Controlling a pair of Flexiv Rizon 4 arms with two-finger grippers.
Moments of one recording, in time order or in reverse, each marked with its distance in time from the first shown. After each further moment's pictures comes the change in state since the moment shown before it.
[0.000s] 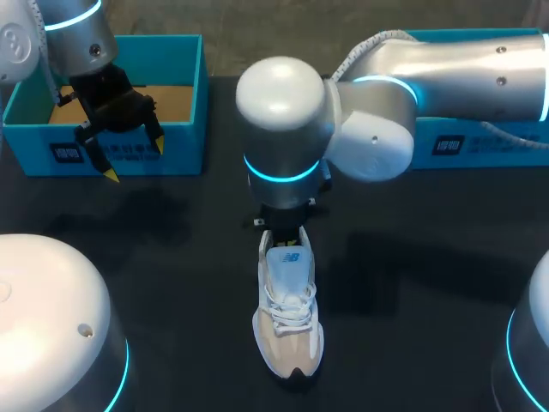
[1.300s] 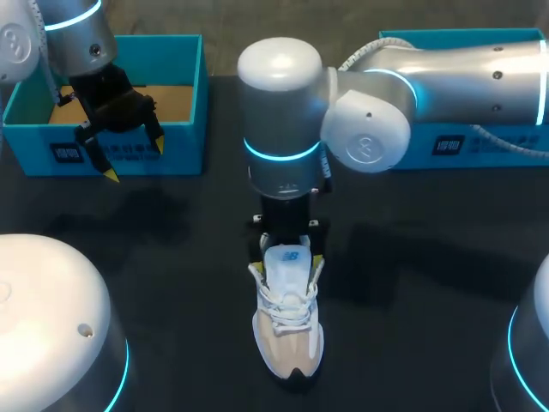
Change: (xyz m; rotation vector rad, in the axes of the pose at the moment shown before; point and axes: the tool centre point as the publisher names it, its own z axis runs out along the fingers) left arm 0.000 0.000 0.000 0.000 0.000 0.000; right arm 0.005 -0.043 -0.005 0.237 0.025 0.015
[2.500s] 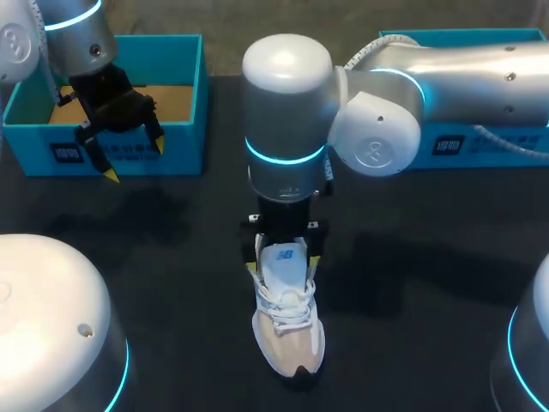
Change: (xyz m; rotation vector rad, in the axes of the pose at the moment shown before) left arm 0.000 0.000 0.000 0.000 0.000 0.000; right arm 0.008 -0.013 -0.020 -0.053 0.039 0.002
